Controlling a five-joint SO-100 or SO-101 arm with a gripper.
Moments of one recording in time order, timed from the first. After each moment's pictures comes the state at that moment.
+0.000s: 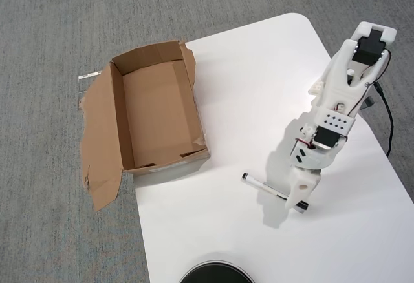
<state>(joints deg) -48.7 86.2 126.4 15.4 173.6</state>
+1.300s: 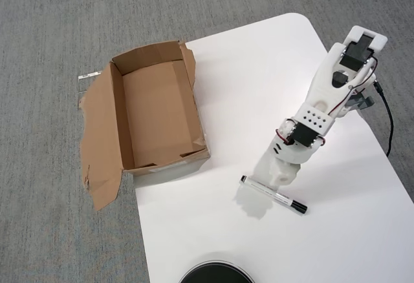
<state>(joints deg) -39.8 84.3 105.5 50.1 152.1</state>
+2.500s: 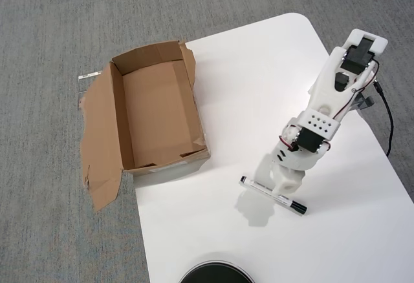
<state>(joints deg) -42.8 82.7 99.8 49.9 152.3</state>
